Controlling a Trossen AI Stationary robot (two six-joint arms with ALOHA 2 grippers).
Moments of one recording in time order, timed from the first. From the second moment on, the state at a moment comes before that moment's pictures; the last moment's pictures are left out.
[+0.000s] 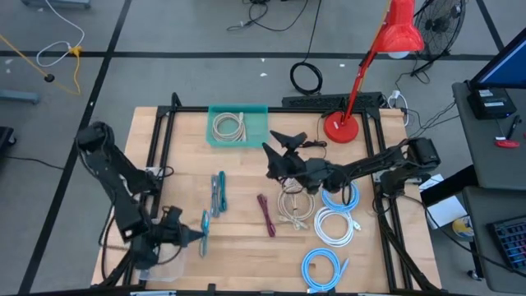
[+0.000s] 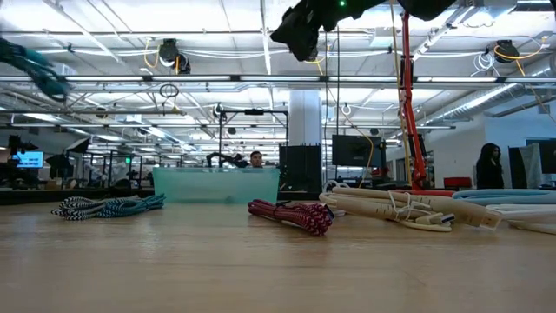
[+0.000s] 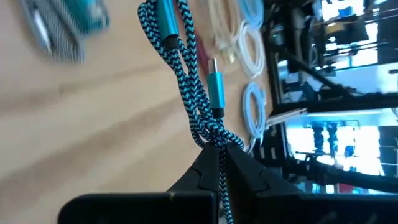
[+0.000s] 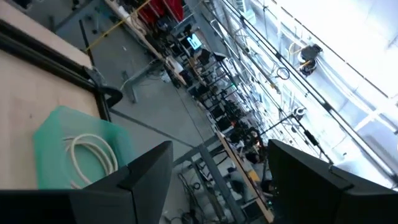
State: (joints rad) left arm -1.11 1.30 0.68 -0.33 -0.89 -2.20; right arm 0.15 1.65 1.00 0.83 0.92 -1.04
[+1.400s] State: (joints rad) left arm -1.18 1.57 1.14 -1.15 -0.25 -2.43; right arm 0.13 1.56 0.91 0.83 0.78 -0.90
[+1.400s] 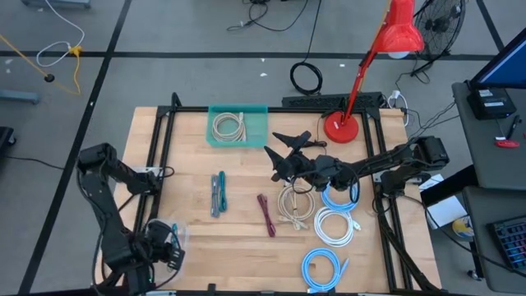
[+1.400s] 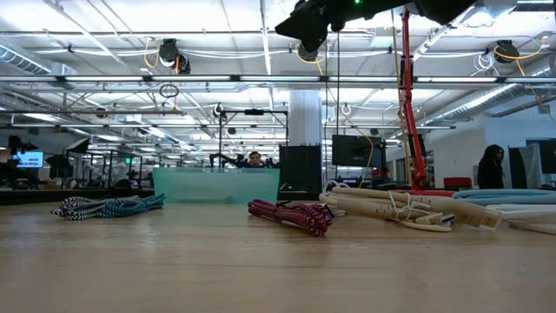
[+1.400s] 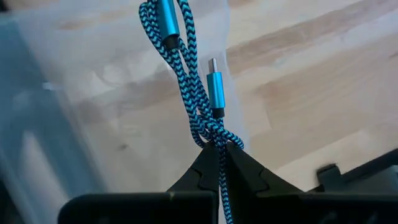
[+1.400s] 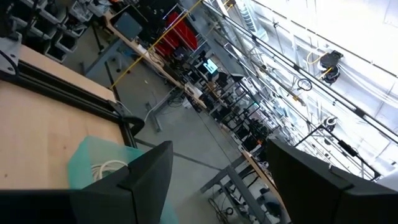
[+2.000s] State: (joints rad) left arm -1.23 1.57 1.08 -1.12 -0.23 -2.43; right arm 0.14 1.56 0.91 0.84 0.78 -0.90
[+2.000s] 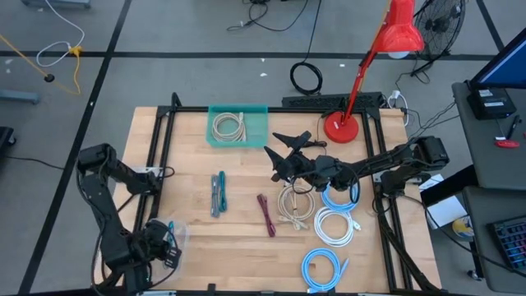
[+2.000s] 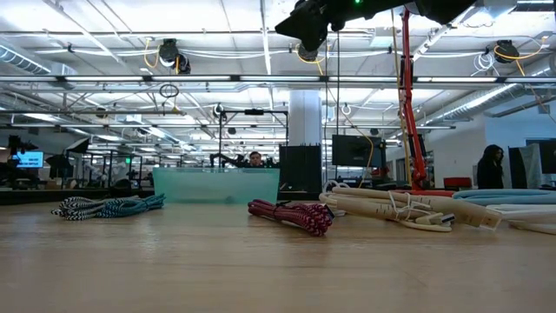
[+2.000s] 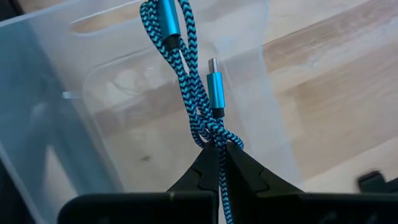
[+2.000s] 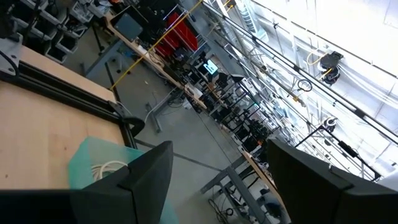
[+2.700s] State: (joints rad) left arm -1.20 1.57 1.03 -0.98 -0.24 -2.36; right arm 0.14 1.56 0.91 0.84 0.78 -0.90
